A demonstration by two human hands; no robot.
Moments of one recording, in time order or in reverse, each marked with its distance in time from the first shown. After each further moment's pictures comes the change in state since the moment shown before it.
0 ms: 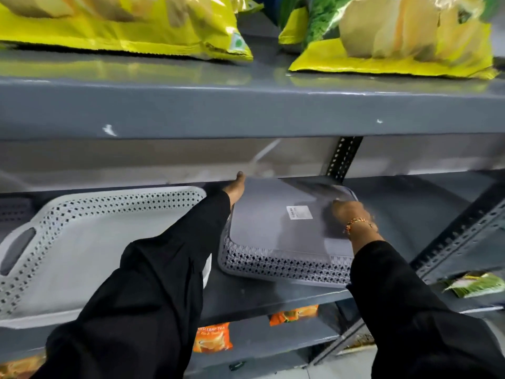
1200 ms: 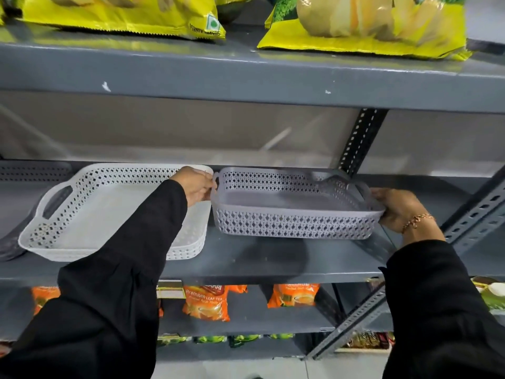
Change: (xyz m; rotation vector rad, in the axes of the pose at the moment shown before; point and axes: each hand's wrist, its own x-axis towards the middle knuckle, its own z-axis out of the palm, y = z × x) left_hand -0.068 -0.034 -0.053 -0.171 0.154 0.063; right_hand 0.038 0.053 -0.068 0.728 -0.350 -0.224
